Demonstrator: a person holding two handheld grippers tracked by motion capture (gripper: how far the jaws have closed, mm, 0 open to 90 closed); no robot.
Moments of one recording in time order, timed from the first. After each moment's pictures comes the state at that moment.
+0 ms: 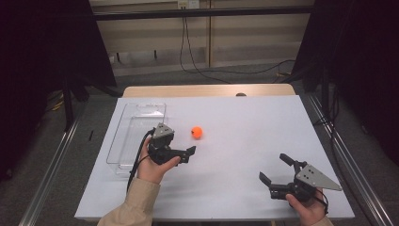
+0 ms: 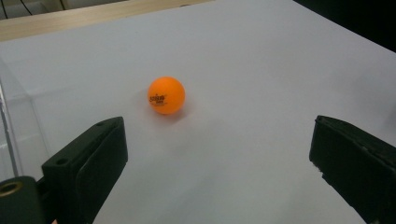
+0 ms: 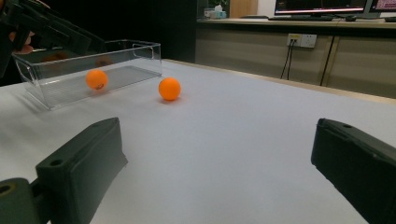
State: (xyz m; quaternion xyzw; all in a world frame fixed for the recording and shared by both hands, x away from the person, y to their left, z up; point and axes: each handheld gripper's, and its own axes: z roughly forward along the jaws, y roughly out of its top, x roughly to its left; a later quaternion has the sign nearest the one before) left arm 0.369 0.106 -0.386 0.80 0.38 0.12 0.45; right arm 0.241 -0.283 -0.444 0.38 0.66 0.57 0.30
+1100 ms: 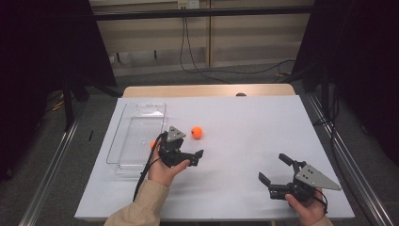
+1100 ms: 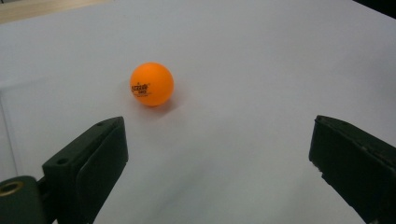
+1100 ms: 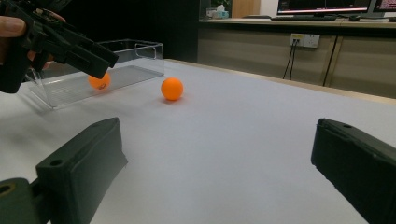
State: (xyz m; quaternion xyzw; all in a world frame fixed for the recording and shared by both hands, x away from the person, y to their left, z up) left arm 0.370 0.080 -0.405 0.81 0.38 0.13 0.43; right arm 0.242 -0.282 -0.444 0.38 0.66 0.58 0.29
